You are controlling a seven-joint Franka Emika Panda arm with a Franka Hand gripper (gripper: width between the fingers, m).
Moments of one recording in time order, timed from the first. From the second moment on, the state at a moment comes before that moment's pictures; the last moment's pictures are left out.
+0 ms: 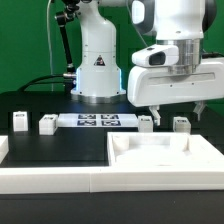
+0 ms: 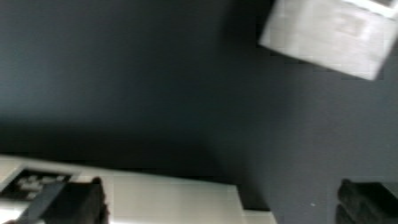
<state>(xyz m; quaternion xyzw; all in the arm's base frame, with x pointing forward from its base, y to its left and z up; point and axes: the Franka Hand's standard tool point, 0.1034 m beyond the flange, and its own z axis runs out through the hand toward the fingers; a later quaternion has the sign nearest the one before) 0.469 0.136 0.040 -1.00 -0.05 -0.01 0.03</state>
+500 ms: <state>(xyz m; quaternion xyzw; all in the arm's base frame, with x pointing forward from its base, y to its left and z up) 0.465 0.151 0.040 -1.00 0.00 0.00 0.03</state>
